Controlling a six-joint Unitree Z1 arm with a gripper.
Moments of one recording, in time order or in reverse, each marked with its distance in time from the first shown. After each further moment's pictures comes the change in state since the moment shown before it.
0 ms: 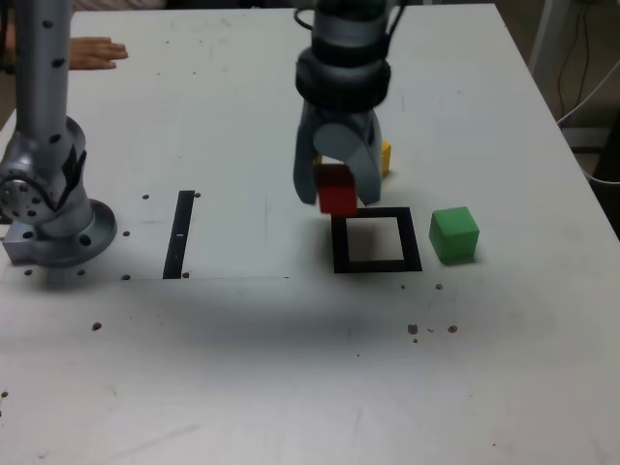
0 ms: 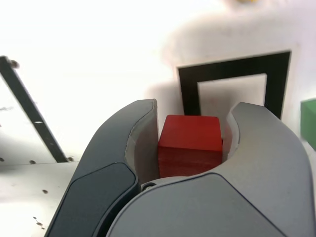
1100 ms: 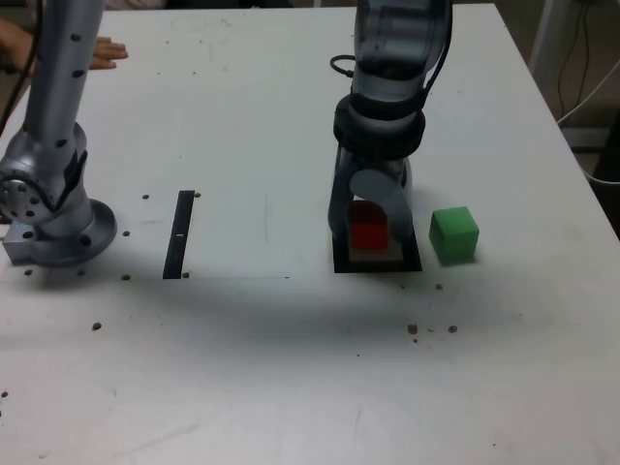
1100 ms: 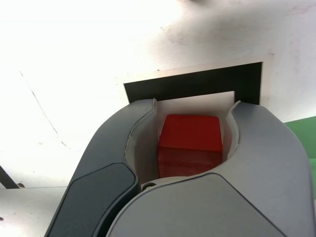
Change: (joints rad) arm -0.016 0.122 0.006 -0.131 0.006 -0.013
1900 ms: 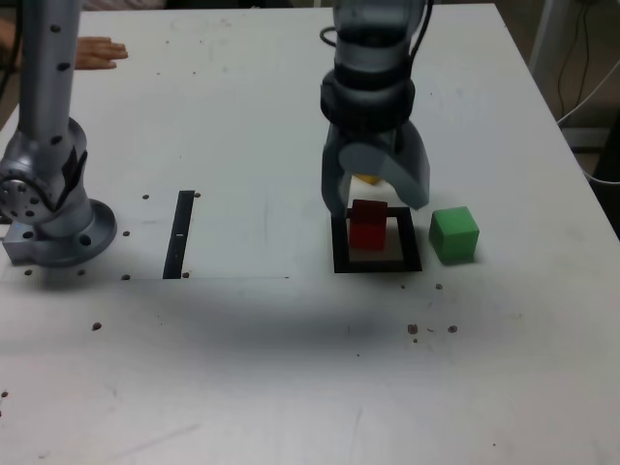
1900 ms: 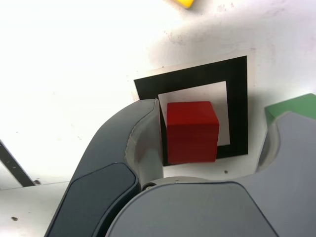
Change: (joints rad) arm -0.002 -0.112 0.012 0.018 0.029 0.032
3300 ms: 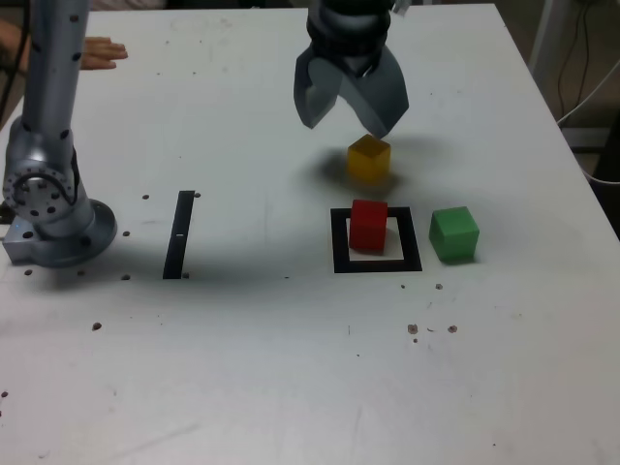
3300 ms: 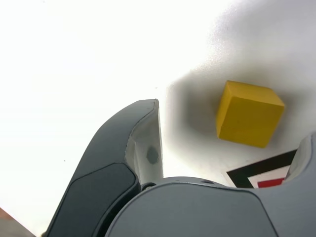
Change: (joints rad) arm 0.321 0.056 -0.097 0.104 0.138 0.723
